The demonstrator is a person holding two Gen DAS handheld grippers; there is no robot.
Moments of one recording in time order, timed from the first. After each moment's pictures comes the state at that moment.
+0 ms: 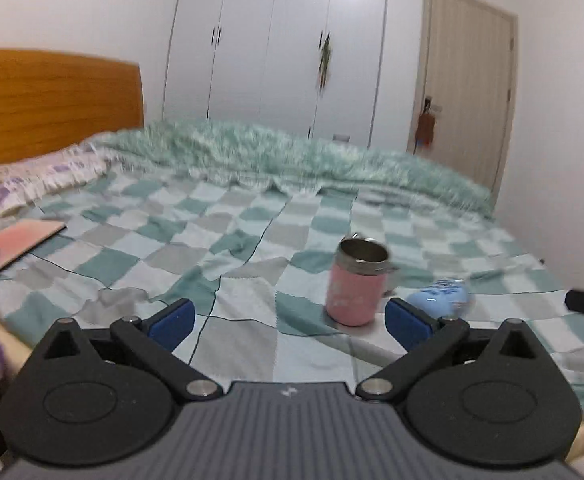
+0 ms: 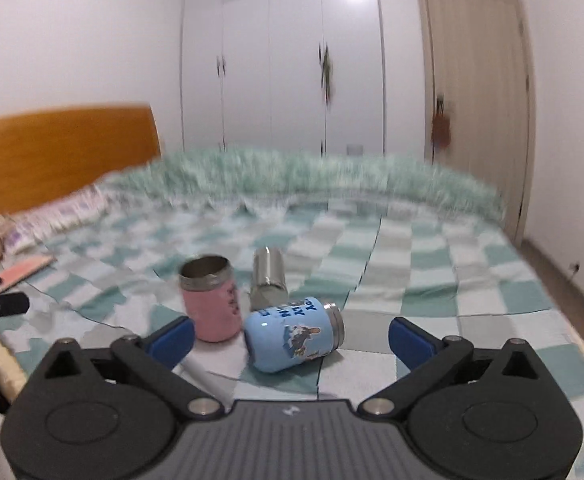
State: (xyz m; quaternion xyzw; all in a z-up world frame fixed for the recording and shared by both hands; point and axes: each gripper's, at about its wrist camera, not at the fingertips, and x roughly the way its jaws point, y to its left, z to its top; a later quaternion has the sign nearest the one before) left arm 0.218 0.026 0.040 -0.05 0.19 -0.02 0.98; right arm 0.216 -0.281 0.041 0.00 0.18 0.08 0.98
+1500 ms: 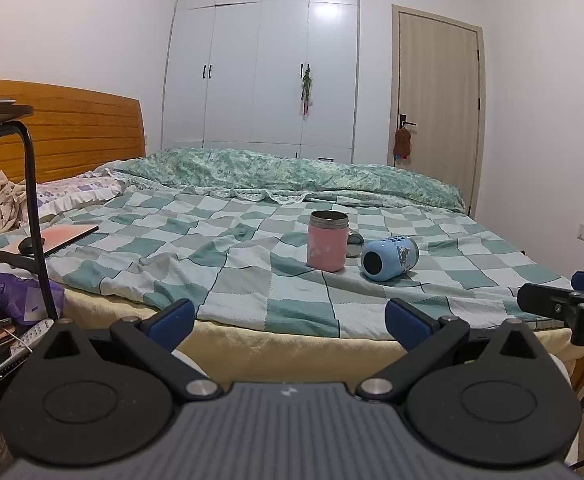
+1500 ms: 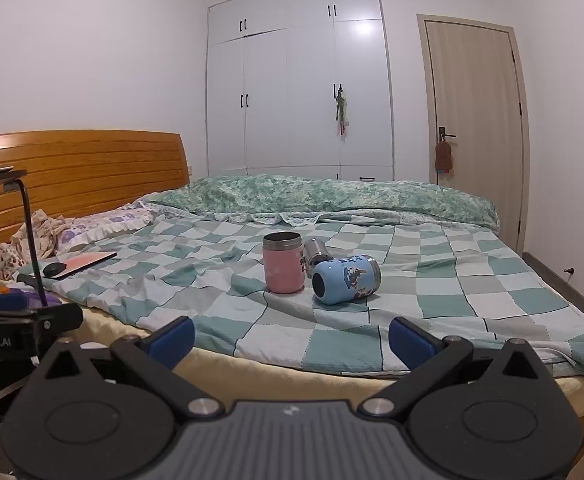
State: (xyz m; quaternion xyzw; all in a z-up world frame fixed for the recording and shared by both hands) left arm 0.023 0.009 0.003 -0.02 0.15 -0.03 0.99; right arm 0.024 -0.227 0.010 0.01 0.15 0.09 0.98
